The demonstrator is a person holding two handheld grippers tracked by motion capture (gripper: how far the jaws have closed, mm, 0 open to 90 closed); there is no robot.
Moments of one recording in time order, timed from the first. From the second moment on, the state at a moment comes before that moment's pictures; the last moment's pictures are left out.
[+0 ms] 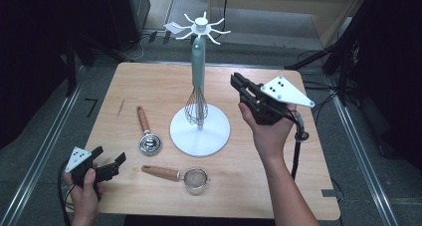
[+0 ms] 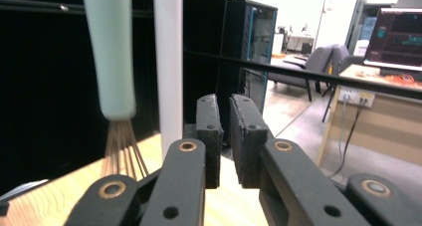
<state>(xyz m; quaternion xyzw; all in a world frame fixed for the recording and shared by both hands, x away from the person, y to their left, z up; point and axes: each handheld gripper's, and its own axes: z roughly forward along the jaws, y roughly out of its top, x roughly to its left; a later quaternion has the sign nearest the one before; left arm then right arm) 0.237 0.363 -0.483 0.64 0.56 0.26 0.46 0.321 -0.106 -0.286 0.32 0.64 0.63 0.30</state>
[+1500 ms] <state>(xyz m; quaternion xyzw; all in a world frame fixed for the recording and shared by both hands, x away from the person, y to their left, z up) 0.229 0.315 -0.484 0.74 0.54 0.15 0.37 0.272 -0.115 -0.456 0.35 0.79 0.48 0.14</state>
